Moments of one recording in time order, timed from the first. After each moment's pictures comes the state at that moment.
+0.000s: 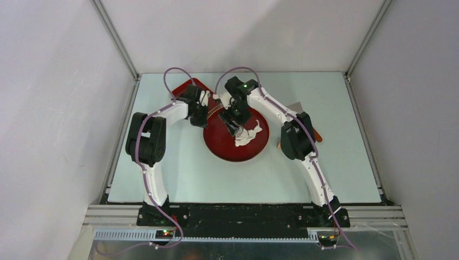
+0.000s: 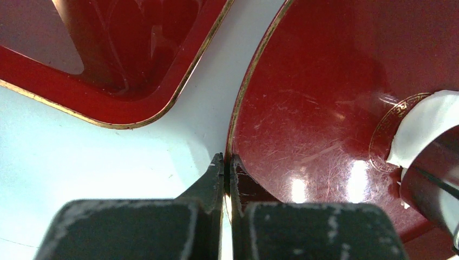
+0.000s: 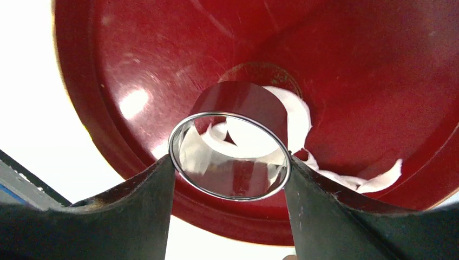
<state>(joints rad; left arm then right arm) -0.27 1.97 1.35 -0.48 0.16 -0.13 0.66 2.37 2.26 -1.15 -0.26 -0.23</state>
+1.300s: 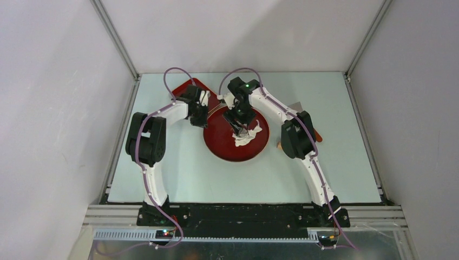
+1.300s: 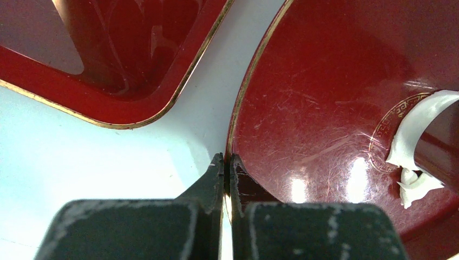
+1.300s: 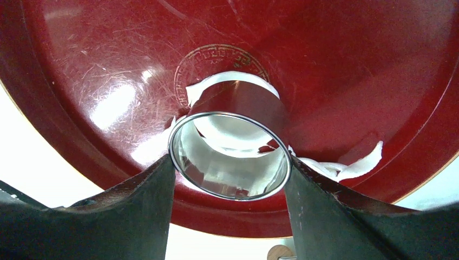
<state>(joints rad) -0.27 1.97 1.35 -0.48 0.16 -0.13 0.64 2.39 2.24 -1.18 -0.19 -0.23</state>
